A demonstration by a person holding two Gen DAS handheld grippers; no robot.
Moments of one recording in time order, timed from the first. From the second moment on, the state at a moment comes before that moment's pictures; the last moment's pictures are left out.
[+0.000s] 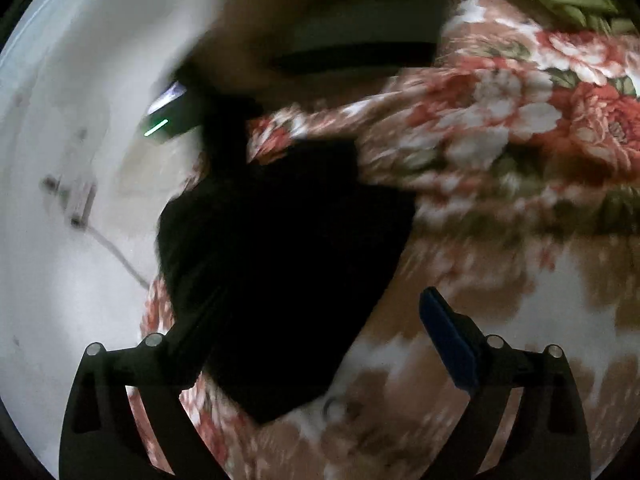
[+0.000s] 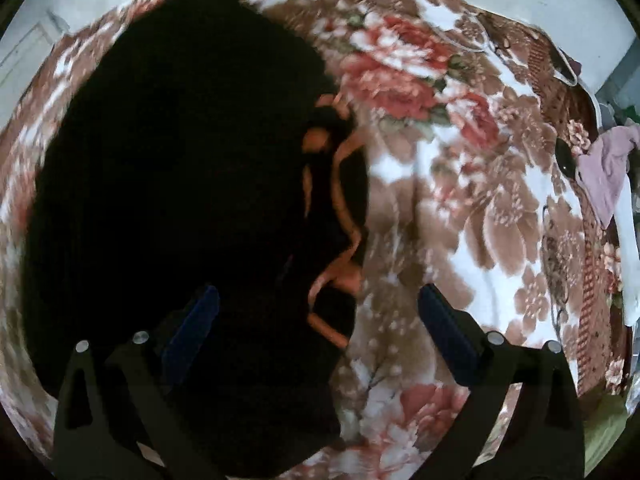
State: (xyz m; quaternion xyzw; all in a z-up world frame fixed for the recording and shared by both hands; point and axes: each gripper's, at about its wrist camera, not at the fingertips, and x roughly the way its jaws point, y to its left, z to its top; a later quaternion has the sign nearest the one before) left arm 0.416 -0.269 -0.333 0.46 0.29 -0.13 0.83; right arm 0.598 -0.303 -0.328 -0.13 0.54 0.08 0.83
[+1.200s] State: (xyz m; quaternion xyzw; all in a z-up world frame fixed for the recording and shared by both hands) left arm 0.653 -0.097 -0.309 0.02 0.47 -0.04 0.88; right arm 0.727 -0.262 -0.337 -0.07 0.54 0.01 0.84
